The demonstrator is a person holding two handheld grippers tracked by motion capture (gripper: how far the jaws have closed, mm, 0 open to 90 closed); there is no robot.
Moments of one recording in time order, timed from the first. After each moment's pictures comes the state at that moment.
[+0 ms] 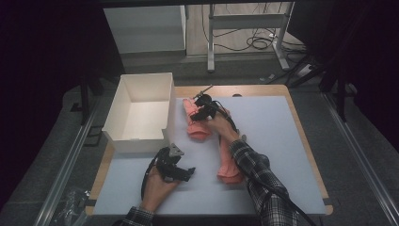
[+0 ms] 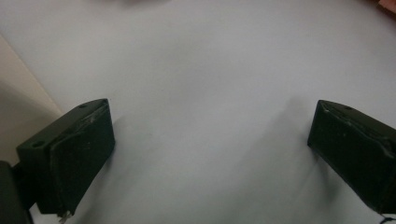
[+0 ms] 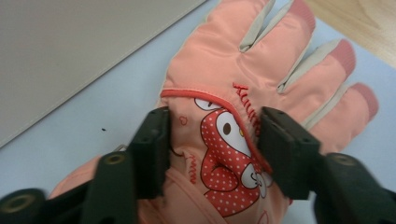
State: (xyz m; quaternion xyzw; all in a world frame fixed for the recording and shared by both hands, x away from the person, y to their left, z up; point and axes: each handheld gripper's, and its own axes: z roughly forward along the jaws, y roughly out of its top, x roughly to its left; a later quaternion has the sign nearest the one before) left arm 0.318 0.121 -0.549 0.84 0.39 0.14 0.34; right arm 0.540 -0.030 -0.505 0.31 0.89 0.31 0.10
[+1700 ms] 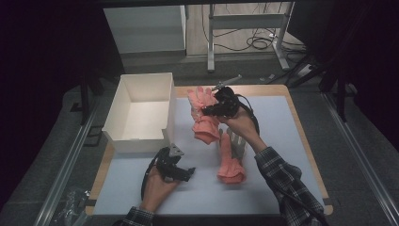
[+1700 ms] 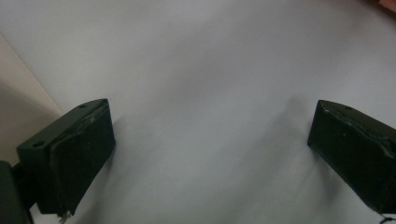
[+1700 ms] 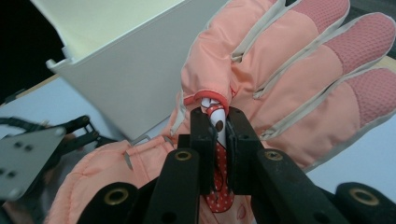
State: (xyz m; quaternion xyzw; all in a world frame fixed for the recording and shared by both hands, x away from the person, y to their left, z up) left arm 0.318 0.121 -0.549 0.84 0.39 0.14 0.34; right arm 0.462 -0.095 -0.397 0.27 0.87 0.41 0.05
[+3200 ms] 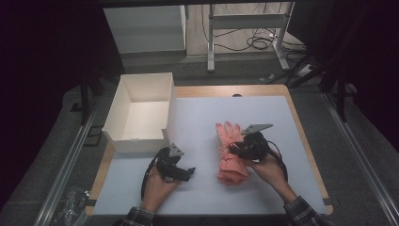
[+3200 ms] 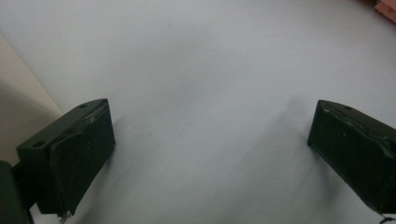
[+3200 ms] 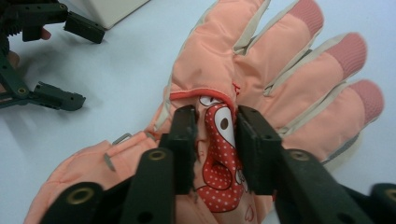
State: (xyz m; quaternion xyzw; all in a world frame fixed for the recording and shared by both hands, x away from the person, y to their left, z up) left arm 0.318 0.121 -0.549 0.84 0.39 0.14 0.34; right arm 0.362 -0.183 -0.470 0.34 0.86 0.37 0.10
